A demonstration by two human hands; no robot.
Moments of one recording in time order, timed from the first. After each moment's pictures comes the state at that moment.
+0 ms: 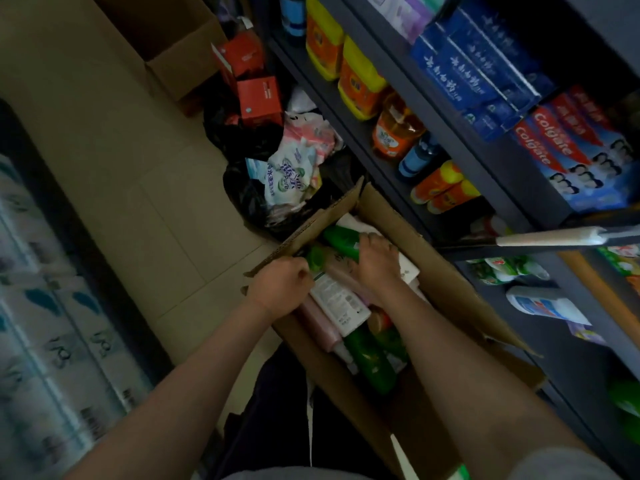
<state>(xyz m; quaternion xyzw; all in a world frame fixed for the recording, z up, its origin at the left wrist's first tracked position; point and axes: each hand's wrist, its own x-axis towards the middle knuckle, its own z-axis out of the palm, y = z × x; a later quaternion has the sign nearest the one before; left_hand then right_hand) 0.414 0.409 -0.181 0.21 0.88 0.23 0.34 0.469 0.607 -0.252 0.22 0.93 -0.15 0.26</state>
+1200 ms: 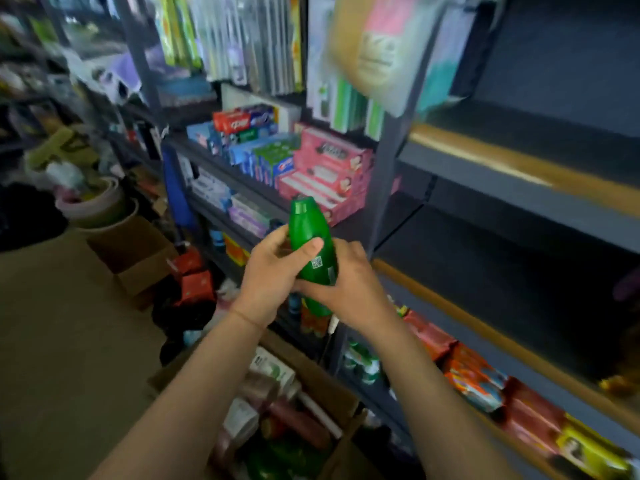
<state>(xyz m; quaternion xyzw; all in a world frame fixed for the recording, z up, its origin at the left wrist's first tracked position) 0.588 0.609 0.178 0.22 0.62 0.73 0.18 0.670 0.720 0.169 0.16 0.90 -0.36 -0.17</state>
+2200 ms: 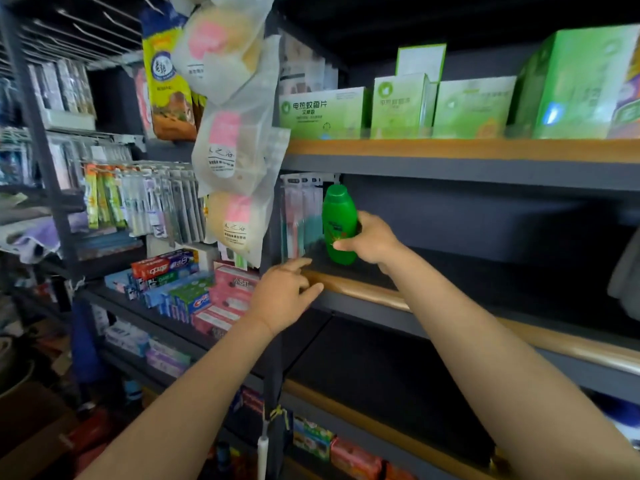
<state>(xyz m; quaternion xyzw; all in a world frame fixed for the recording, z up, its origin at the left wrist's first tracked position) 0.606 0.777 0.303 0.56 0.76 0.30 -0.13 0.728 0.921 0.390 0.27 0.85 -0.34 -0.31</state>
